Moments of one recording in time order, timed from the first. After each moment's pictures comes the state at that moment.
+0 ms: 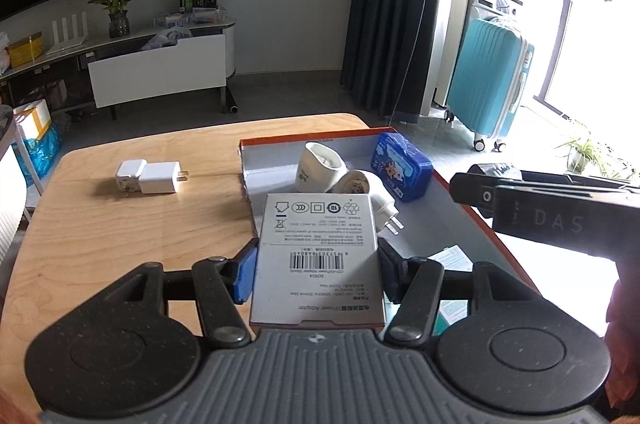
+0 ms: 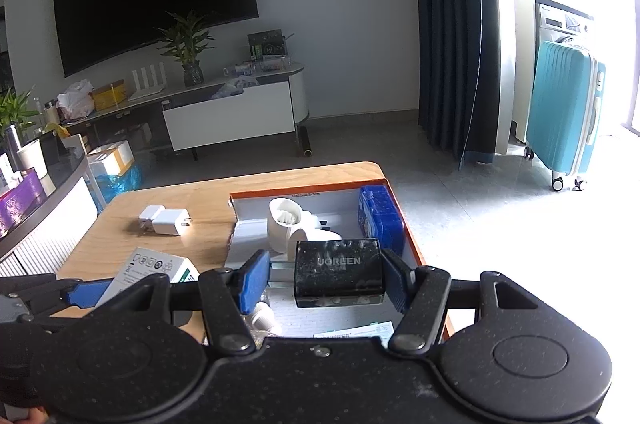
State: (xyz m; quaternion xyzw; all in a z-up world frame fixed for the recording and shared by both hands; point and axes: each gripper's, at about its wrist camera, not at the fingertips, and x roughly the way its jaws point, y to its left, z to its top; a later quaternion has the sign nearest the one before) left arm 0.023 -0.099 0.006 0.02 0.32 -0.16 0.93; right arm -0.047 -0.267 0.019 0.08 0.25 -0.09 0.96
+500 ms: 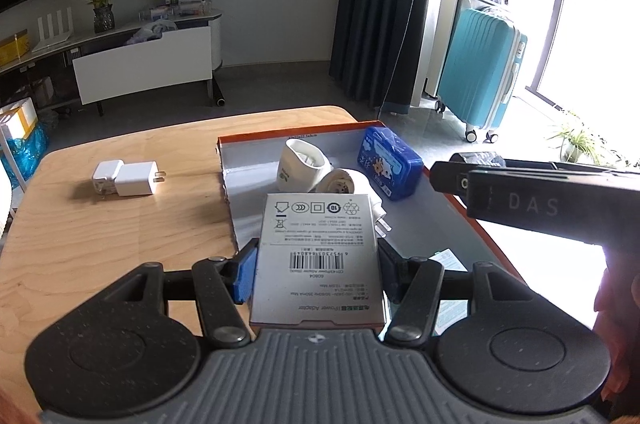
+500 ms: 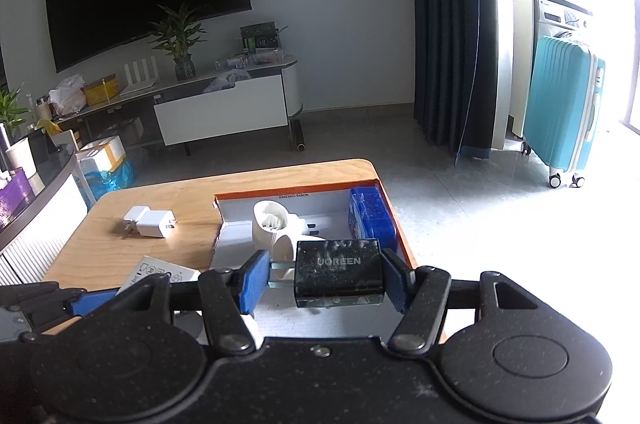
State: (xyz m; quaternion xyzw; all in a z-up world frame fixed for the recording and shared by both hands) left arm 0.040 -0.113 0.000 0.02 0.33 -0.17 0.93; right arm -0.027 -0.277 0.012 0.08 0.26 -0.10 0.96
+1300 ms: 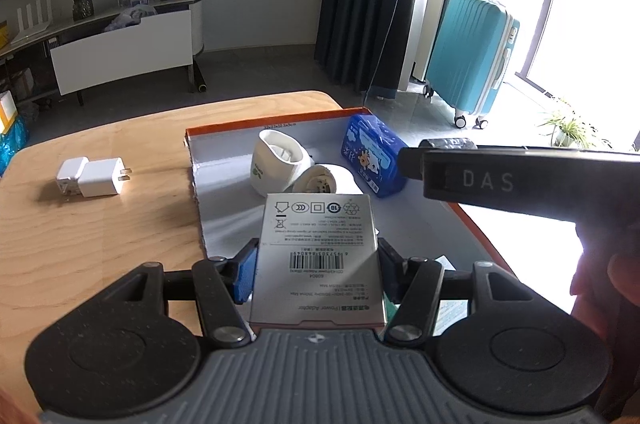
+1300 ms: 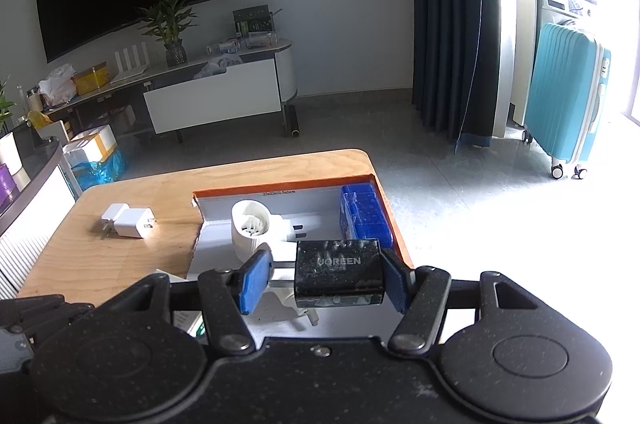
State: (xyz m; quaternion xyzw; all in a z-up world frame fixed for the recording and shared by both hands) left arm 0.068 -0.131 -0.012 0.02 0.36 -0.20 0.91; right arm 0.009 -0.298 0.003 0.09 0.29 -0.10 0.95
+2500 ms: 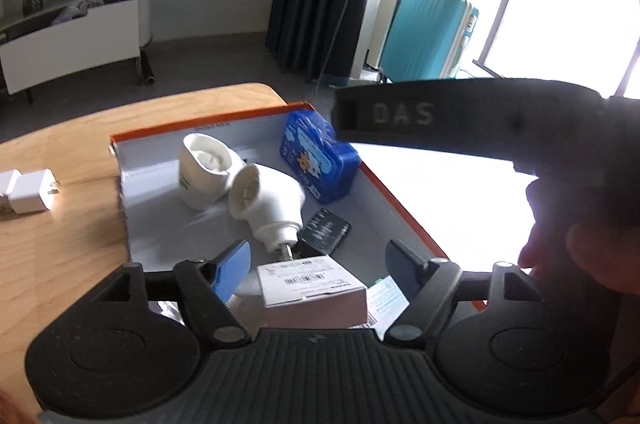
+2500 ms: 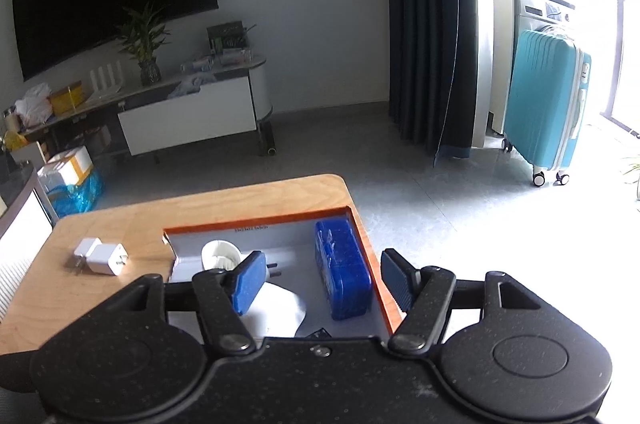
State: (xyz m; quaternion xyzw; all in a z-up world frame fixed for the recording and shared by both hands) left arm 0.085 -0.158 -0.015 0.01 0.37 -0.26 0.89; right arm 0.027 -0.310 0.016 0.09 0.27 -0.14 0.95
